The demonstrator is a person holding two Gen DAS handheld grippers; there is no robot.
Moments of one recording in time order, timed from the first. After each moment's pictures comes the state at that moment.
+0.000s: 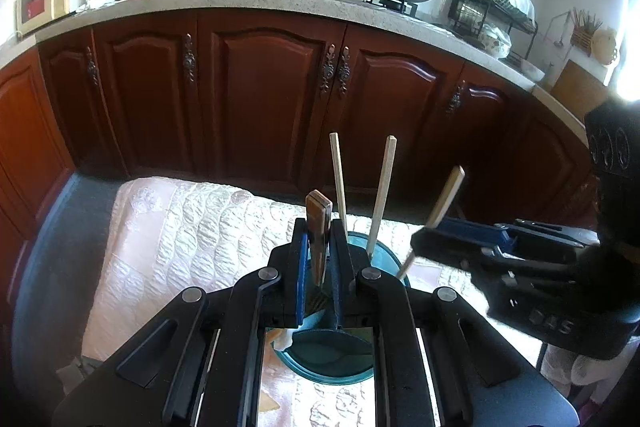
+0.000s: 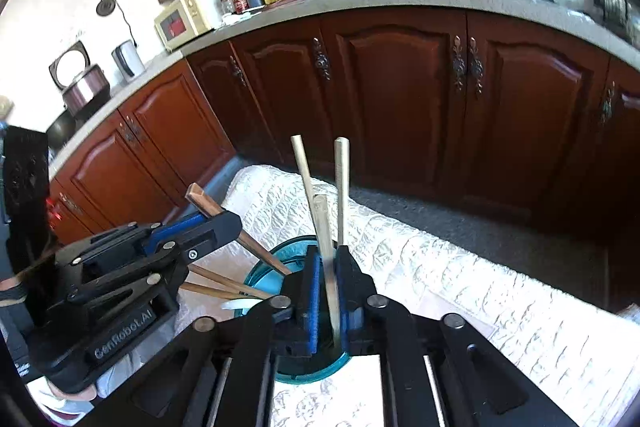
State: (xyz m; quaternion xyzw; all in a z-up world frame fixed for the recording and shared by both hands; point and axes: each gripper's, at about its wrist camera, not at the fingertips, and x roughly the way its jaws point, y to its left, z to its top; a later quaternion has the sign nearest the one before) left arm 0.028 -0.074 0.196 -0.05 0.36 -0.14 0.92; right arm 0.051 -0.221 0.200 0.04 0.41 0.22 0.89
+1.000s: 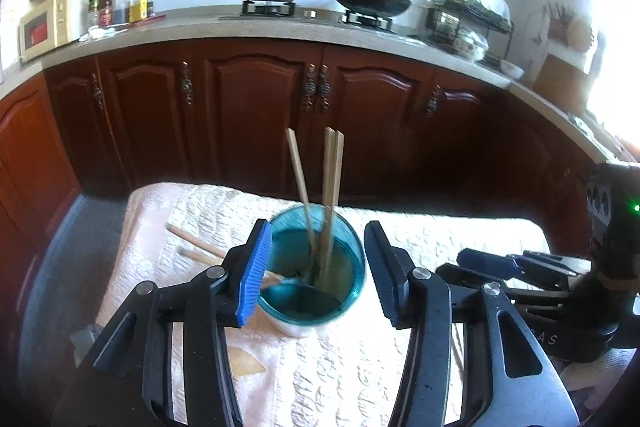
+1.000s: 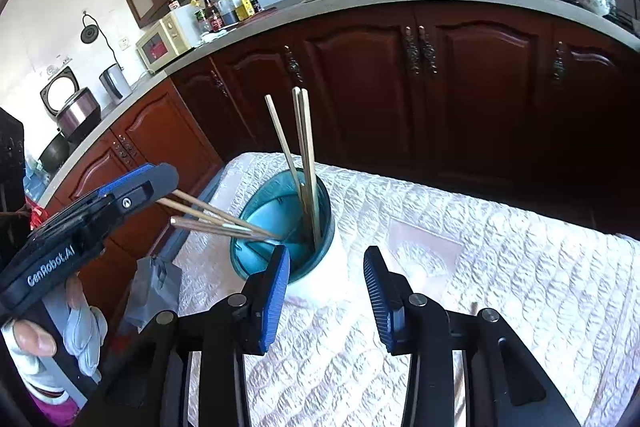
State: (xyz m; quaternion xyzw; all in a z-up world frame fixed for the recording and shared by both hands) left arm -0.050 -0.096 0.218 -0.03 0.32 -0.15 0.94; right arm -0.043 -0.266 0.199 0.07 0.40 0.17 0.90
